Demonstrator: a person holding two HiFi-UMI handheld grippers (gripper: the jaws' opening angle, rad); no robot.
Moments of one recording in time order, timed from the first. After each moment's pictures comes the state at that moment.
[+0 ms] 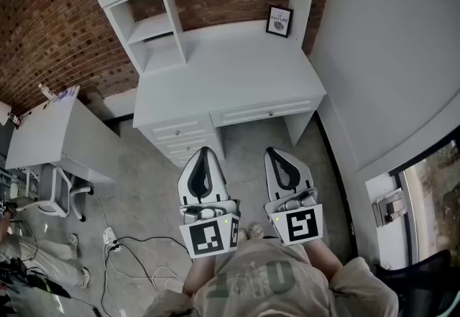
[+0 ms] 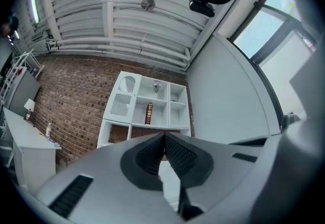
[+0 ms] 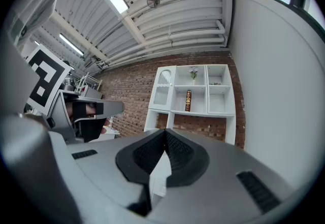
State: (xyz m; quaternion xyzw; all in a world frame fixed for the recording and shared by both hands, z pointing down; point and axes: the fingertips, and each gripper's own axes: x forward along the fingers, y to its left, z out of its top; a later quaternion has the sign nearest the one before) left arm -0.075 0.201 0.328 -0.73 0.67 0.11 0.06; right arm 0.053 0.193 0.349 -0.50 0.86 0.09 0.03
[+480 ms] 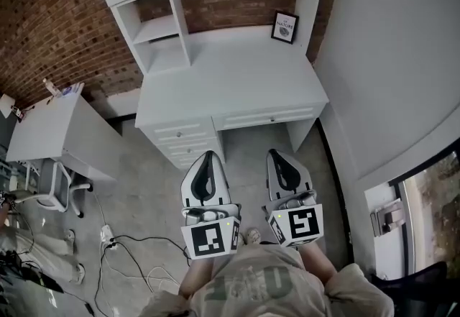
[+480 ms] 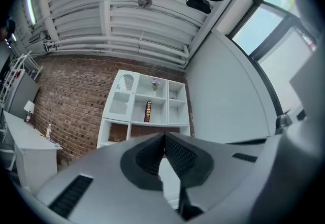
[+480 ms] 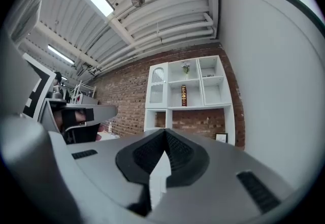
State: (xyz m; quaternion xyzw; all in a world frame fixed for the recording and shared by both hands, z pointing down) left arm -0.064 0.199 0.336 -0.74 0.67 0.09 0.06; right arm 0.070 0.176 0.363 -0.51 0.86 0.04 0.04
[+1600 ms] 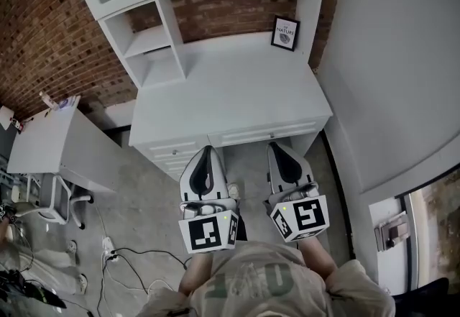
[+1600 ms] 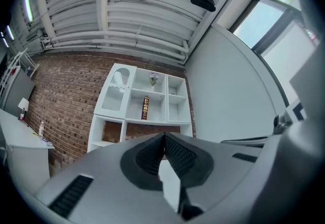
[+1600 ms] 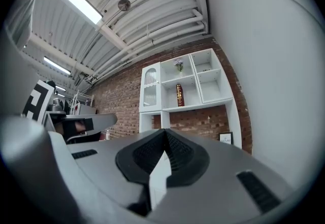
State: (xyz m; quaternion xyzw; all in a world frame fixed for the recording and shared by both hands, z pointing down) left arm -0.048 0.095 0.346 -0.74 0.66 0.09 0.06; right arm 0.089 0.070 0.368 -0.50 0.86 0.01 0.08
